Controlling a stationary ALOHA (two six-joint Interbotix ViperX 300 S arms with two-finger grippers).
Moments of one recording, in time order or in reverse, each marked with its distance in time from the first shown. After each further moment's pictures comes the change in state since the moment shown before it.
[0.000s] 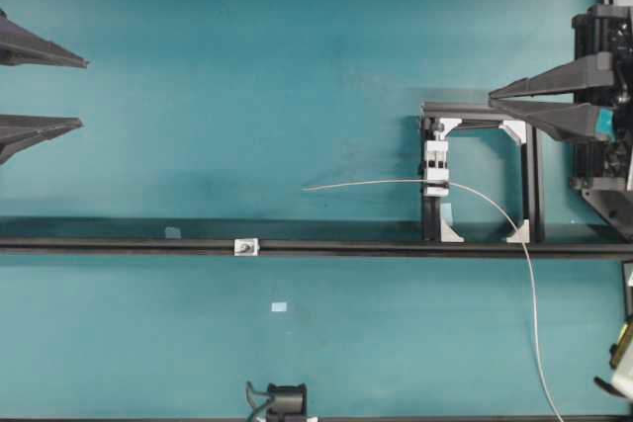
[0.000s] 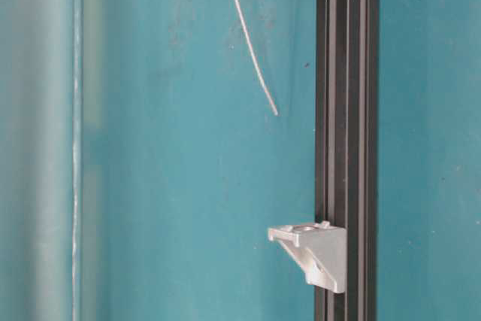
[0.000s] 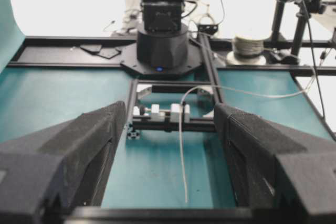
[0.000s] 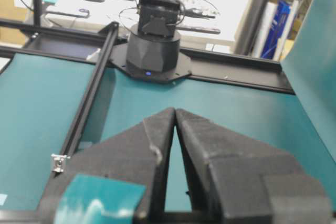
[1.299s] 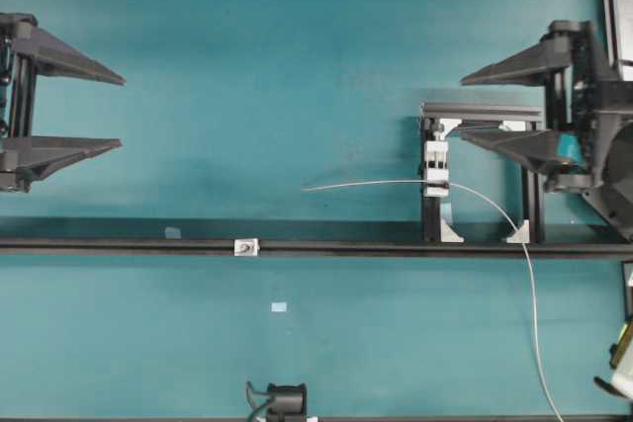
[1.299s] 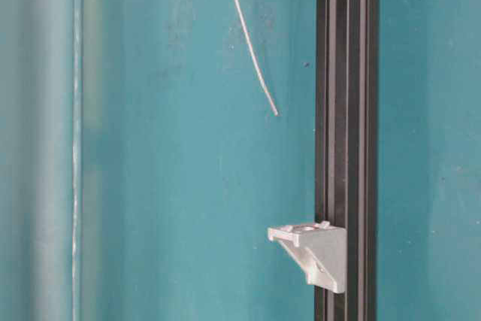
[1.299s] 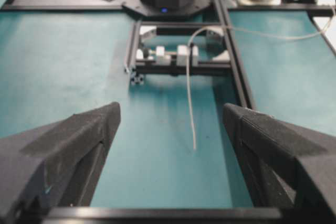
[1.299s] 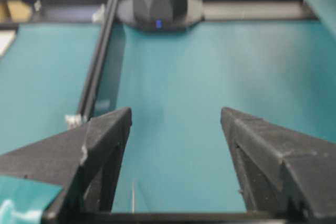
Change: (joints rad) left arm 0.000 0.181 0.037 -0.025 -0.067 0.041; right arm -0.026 0.140 0.048 0.005 -0.041 0.170
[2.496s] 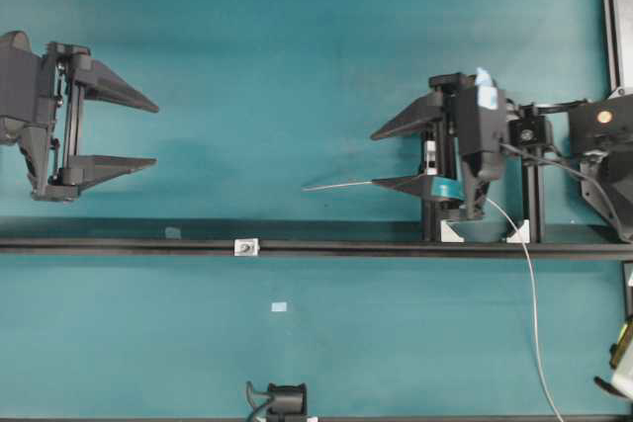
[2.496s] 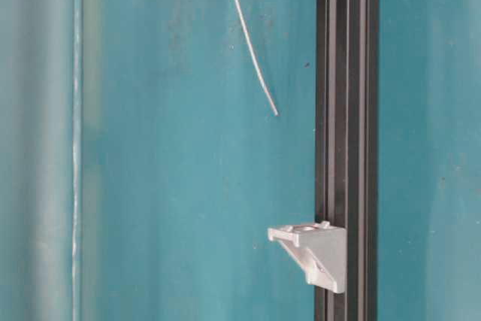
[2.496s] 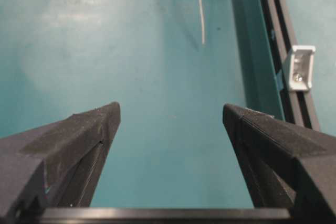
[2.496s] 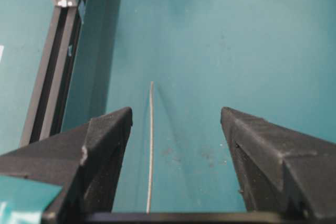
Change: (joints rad) left arm 0.006 0.293 0.000 -0.005 -0.002 -0.006; right arm 0.067 0.609 -0.181 -0.002 -0.014 0.002
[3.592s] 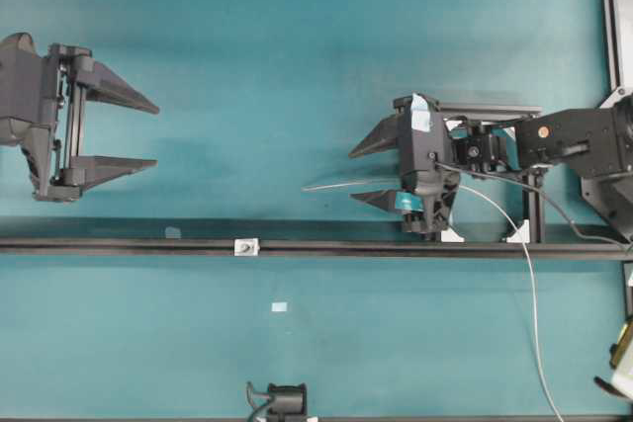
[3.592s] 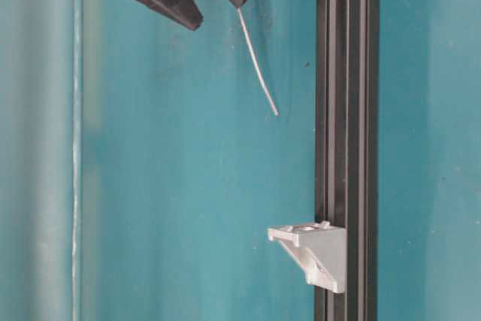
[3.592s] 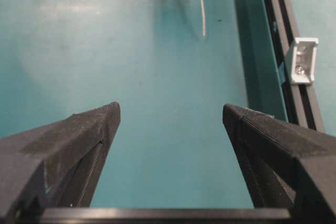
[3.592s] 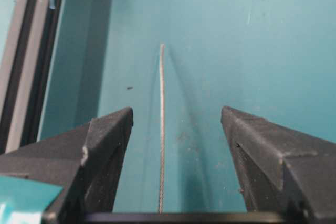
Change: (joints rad) left arm 0.000 0.017 0.003 -0.002 0.000 -0.003; right arm 0.014 0.227 -0.087 -0.002 -0.002 0.015
